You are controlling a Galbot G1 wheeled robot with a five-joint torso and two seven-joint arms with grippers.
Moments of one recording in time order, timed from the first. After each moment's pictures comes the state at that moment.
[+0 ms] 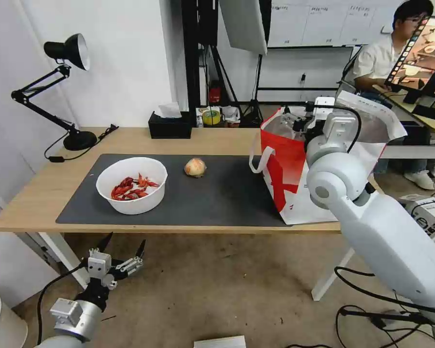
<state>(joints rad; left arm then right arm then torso) 1.76 -1.18 -0.69 -2.10 -0.31 -0.10 0.11 -0.44 0.95 -0.05 1.98 0.90 -0.46 0.76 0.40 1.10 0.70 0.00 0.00</state>
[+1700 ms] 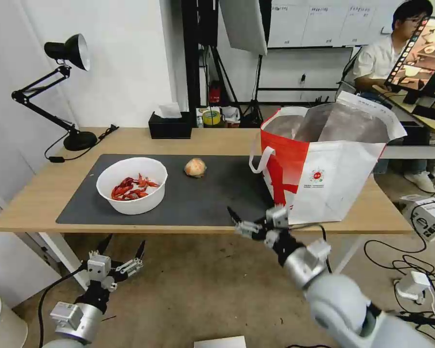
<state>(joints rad) 1.76 -1.21 -0.69 -2.09 -0.31 -0.12 0.11 -1.28 0.88 0.06 2.19 0.49 -0.06 0.21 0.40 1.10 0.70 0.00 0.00</state>
